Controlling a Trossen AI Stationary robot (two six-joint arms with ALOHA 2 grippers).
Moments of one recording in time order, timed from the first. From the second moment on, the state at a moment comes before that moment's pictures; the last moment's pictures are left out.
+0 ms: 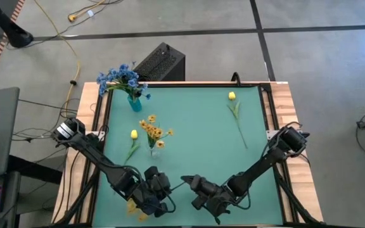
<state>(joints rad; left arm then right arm) -0.65 1.75 1.37 -0.56 -0.42 -0.95 0.67 1.95 1.24 0.23 1.04 -1.16</state>
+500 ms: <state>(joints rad) -0.67 1.75 1.37 -0.48 -0.47 -0.74 0.68 1.95 1.24 0.14 0.83 -0.65</state>
